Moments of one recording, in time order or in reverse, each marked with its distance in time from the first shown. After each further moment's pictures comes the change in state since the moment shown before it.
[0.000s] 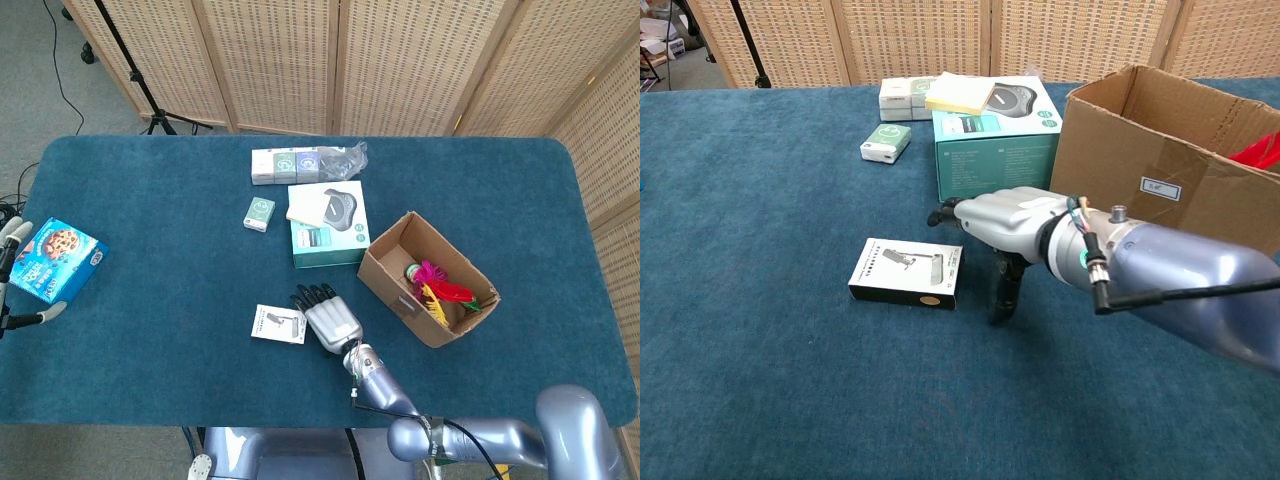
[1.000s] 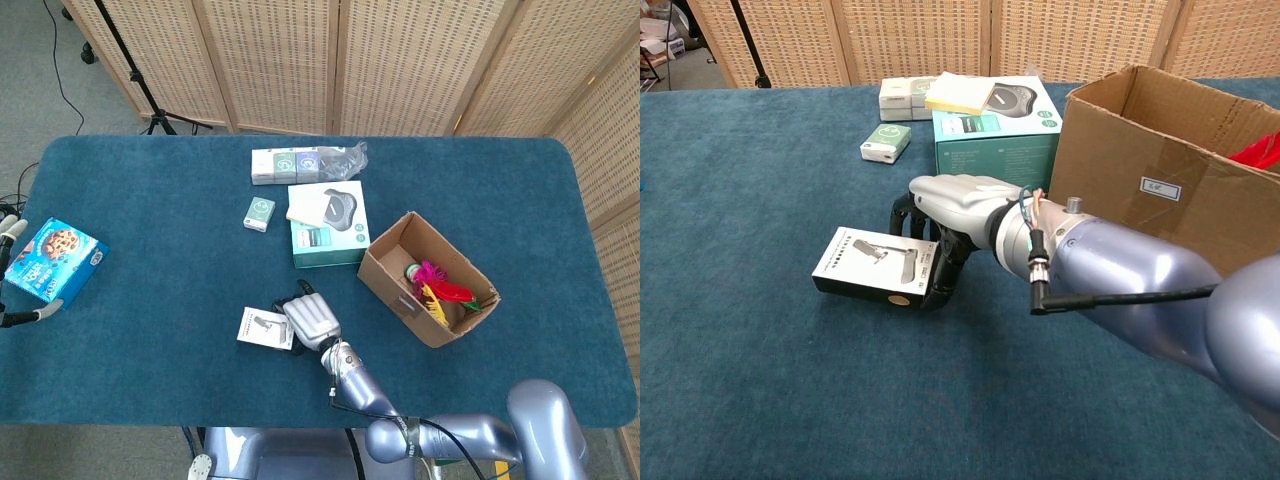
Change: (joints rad) left arm 0.007 0.003 -0.017 0.014 -0.002 -0.020 -0.024; right arm 0.065 -0.080 0.016 0.048 -0.064 0.047 0.242
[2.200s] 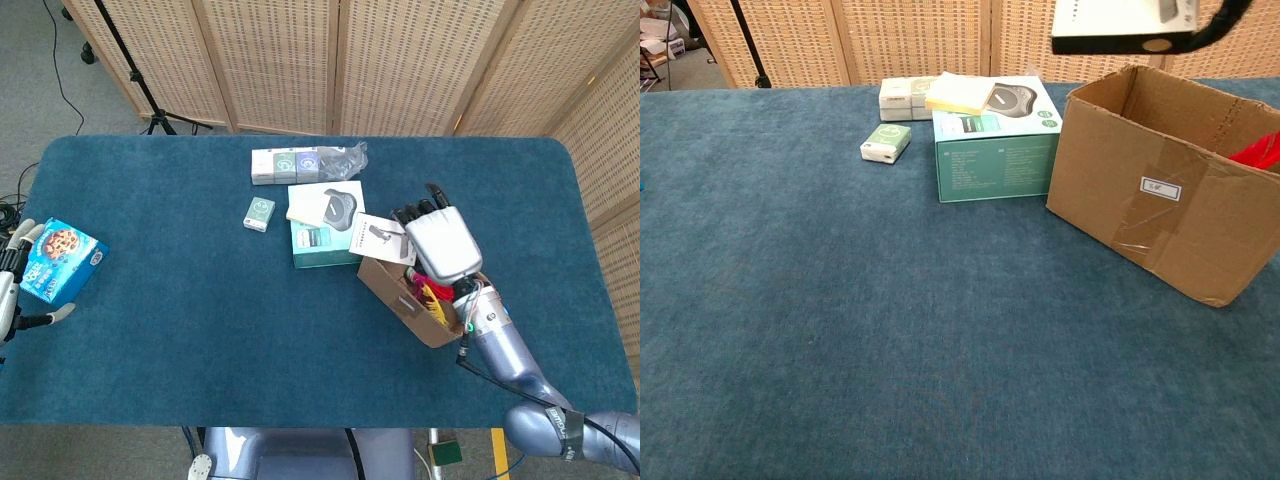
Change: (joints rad) left arm -0.003 -0.023 0.005 -0.033 0.012 -0.005 0.101; right arm -0.174 0.811 0.023 -0.398 -0.242 0.120 -0.054
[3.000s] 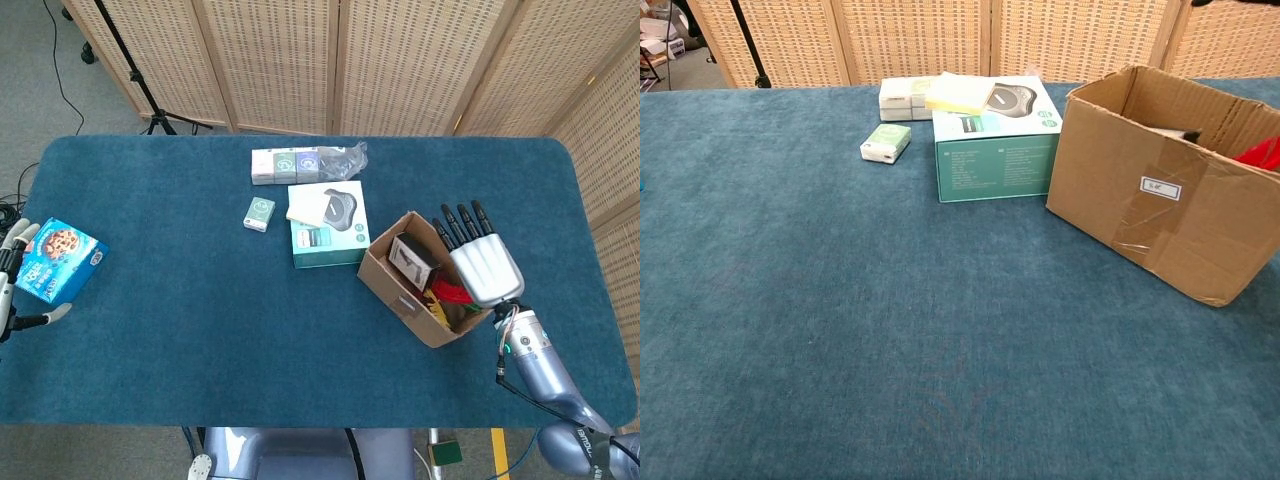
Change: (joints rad) left arm 0.008 0.013 -0.005 -0.002 0.000 0.004 -0.025; right arm -0.101 0.007 -0.176 0.121 -0.150 0.087 -0.121
